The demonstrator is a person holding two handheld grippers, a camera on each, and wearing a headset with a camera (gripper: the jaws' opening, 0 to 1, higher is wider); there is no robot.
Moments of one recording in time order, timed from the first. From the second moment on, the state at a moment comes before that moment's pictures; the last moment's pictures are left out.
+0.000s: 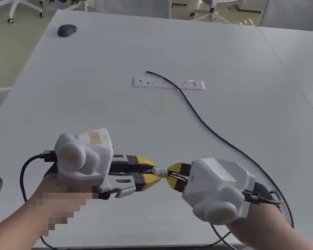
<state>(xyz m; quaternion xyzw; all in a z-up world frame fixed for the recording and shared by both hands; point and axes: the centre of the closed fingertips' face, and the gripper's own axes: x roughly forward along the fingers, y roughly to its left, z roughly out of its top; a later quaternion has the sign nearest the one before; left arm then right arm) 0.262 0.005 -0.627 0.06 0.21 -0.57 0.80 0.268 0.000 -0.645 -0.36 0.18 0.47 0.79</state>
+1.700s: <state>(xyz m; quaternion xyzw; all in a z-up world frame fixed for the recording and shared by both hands) 0.267 0.004 -0.617 0.05 0.19 -0.57 0.80 0.290 -0.082 -0.693 -0.01 0.35 0.30 0.89</state>
